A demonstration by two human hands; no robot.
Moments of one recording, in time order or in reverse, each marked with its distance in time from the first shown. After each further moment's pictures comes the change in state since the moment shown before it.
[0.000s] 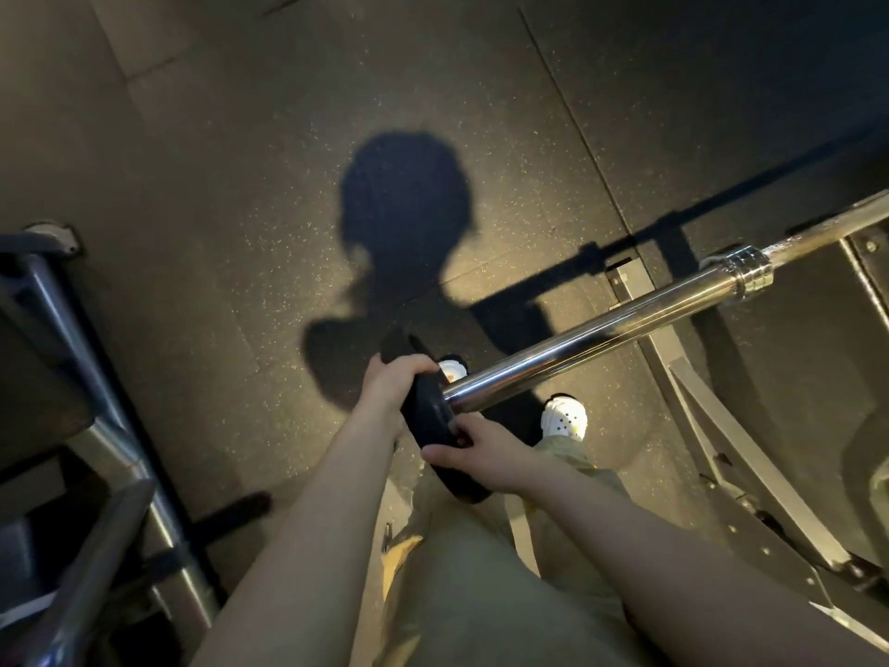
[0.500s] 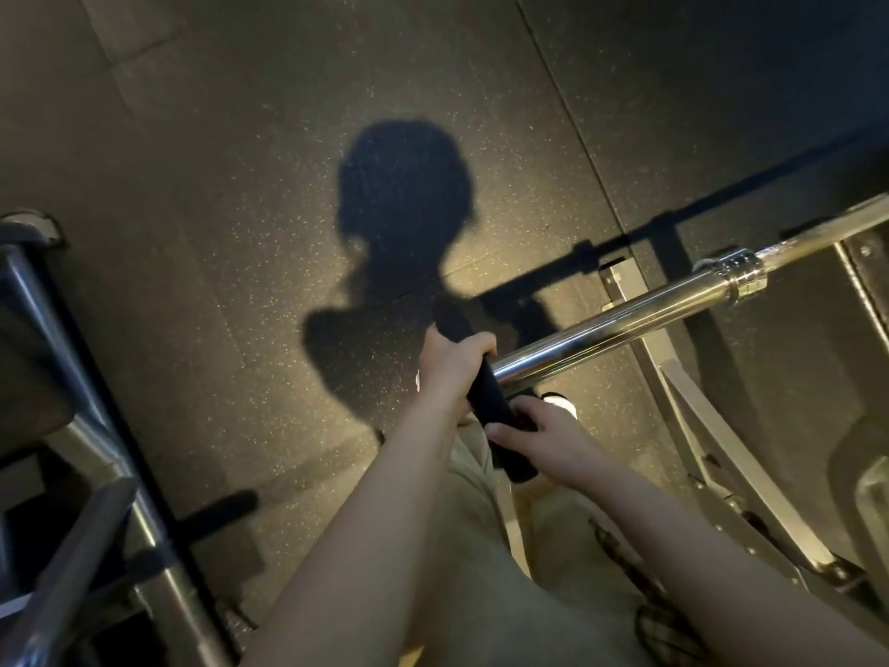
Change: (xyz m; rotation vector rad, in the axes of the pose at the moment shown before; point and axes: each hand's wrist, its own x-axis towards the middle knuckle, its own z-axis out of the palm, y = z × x) left_hand -0.008 0.002 0.072 0.133 -0.120 0.143; right_hand -0.036 0.027 -0.051 0.099 0.255 0.005
